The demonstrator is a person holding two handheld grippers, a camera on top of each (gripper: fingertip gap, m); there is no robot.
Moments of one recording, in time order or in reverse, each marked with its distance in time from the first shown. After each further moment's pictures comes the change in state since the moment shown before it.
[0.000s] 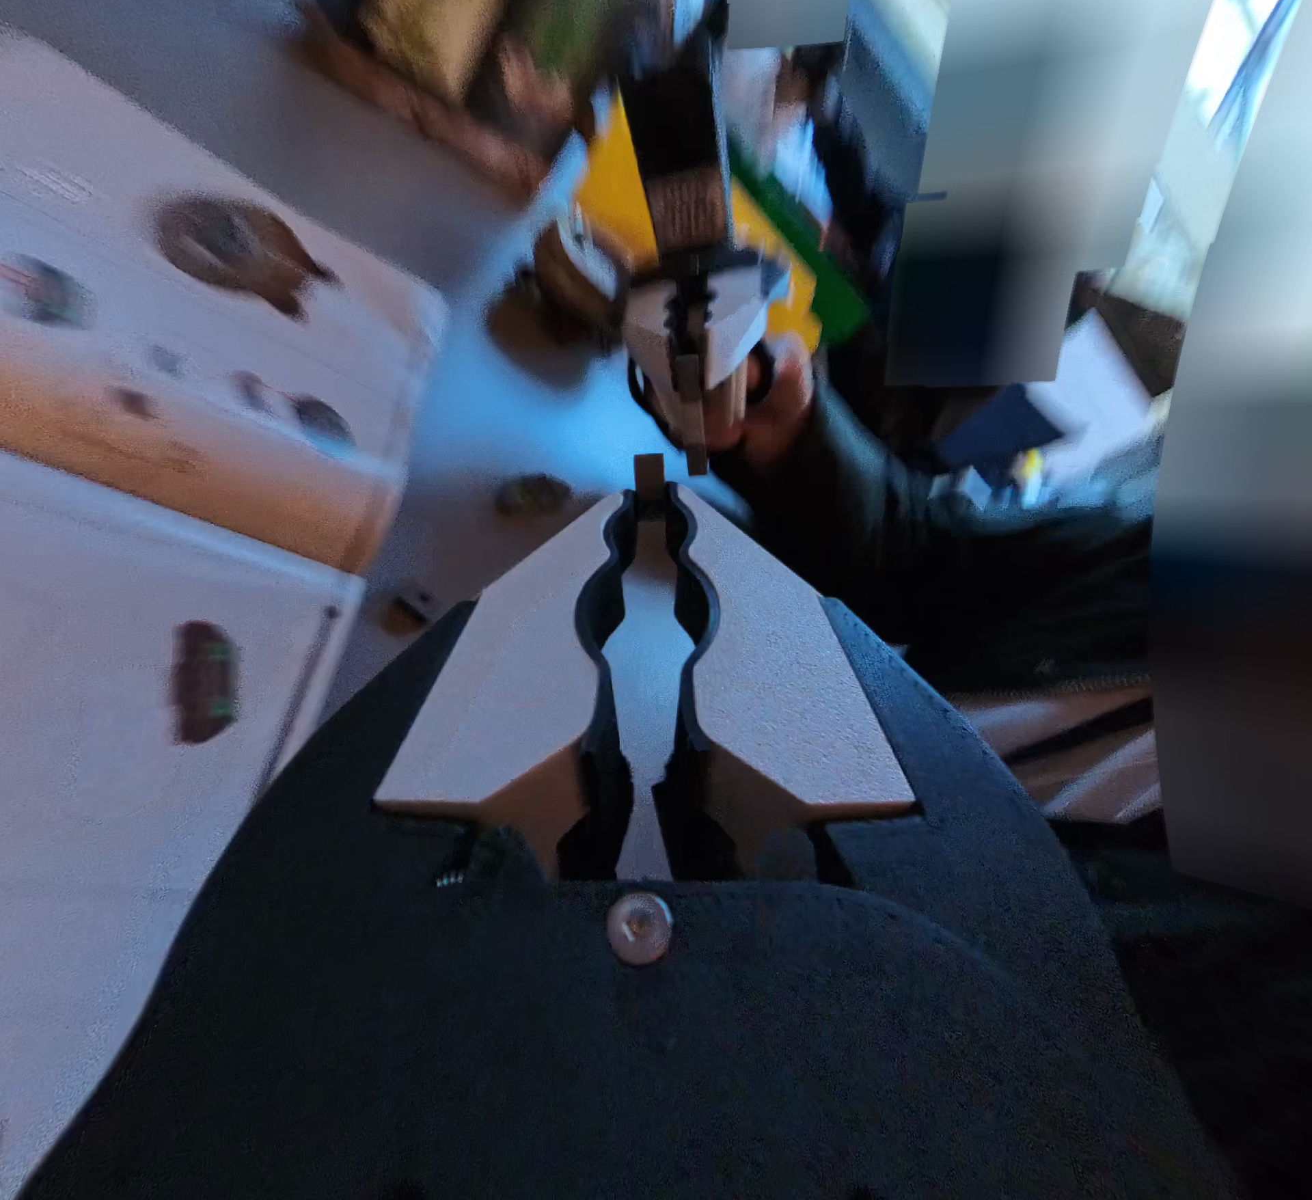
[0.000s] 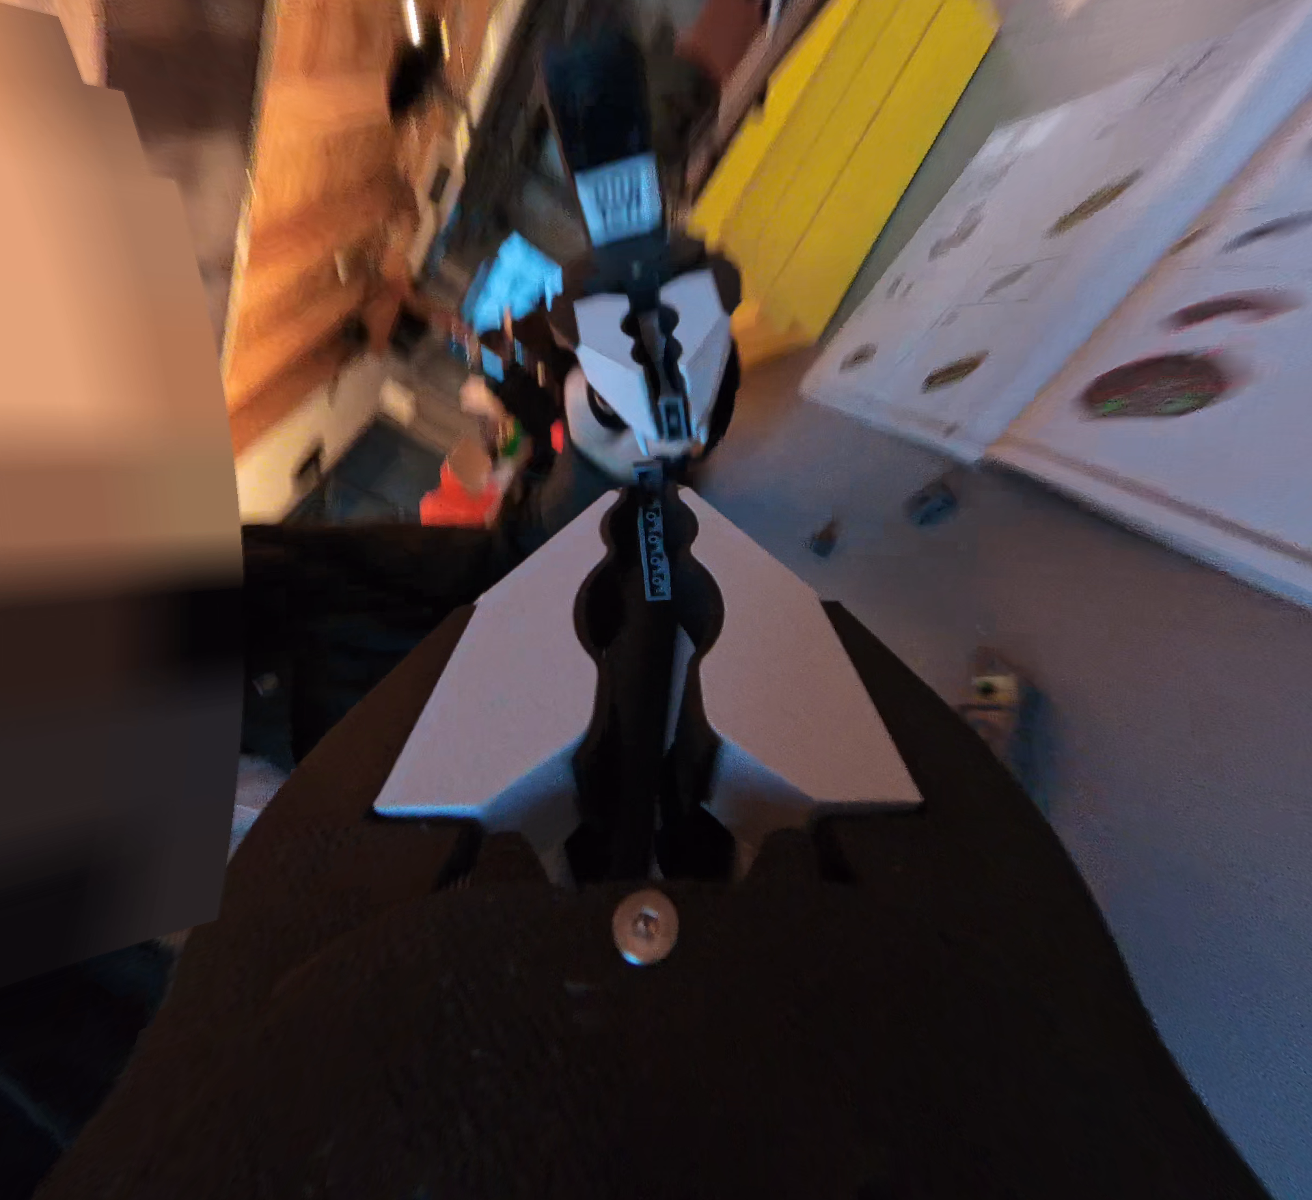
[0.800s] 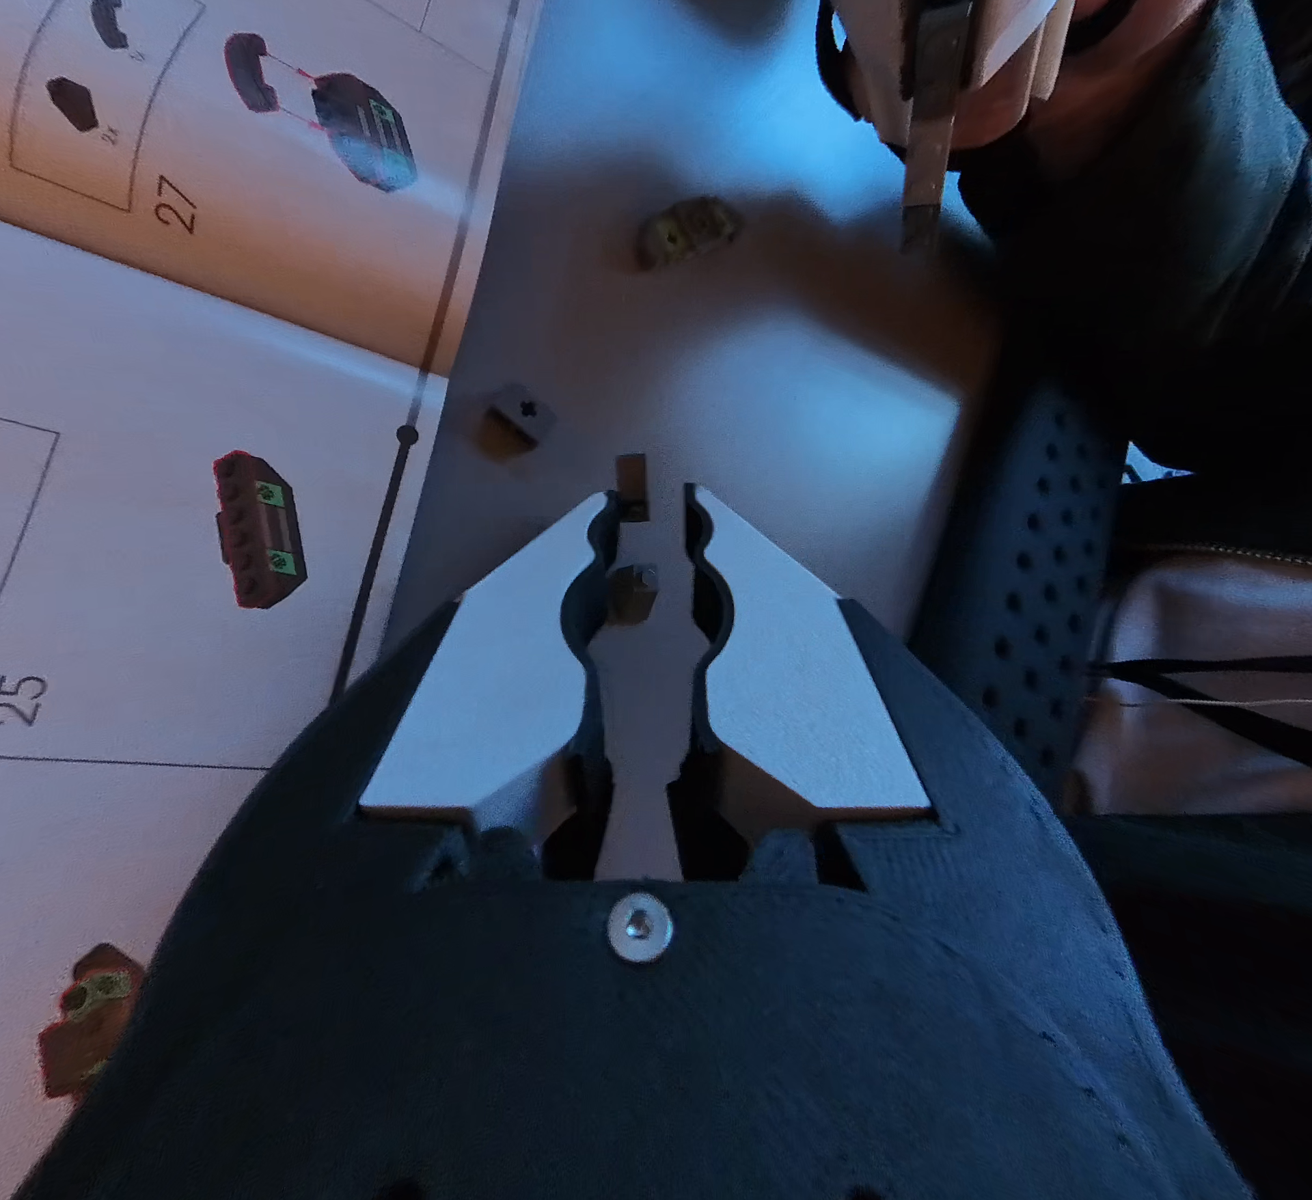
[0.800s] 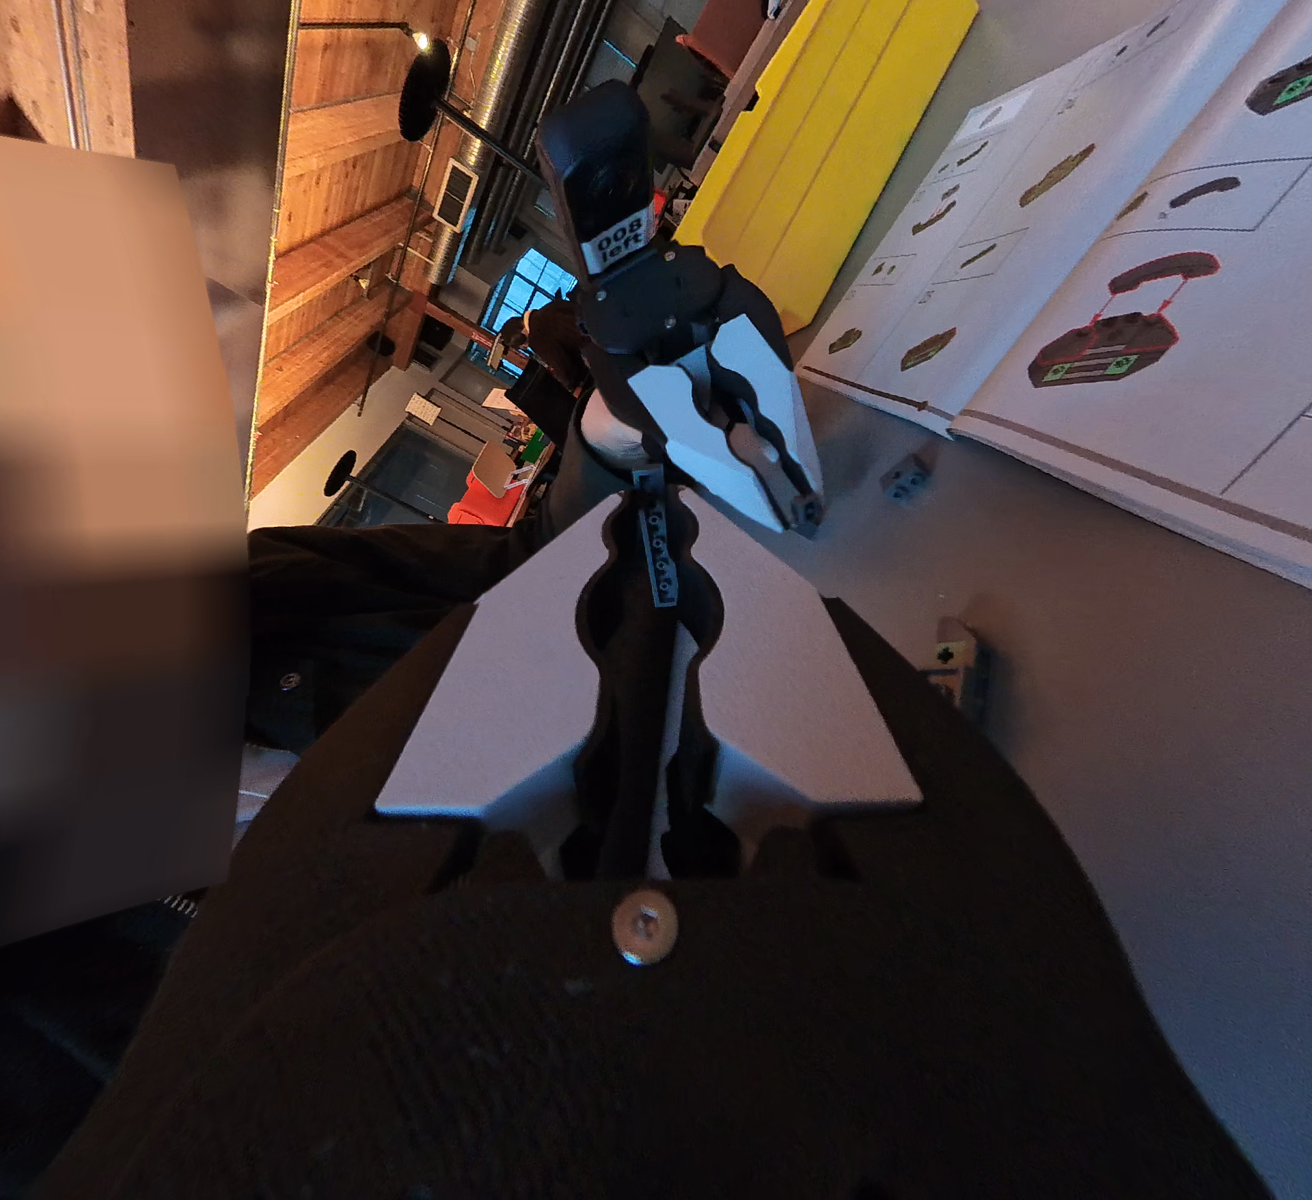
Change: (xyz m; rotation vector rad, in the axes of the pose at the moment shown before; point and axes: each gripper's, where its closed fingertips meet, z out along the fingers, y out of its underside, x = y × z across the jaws) left arm -0.052 0.079 0.015 -0.470 -0.290 0.090; right arm 0.012 0.002 -0.007 -0.021 -0.019 0.061
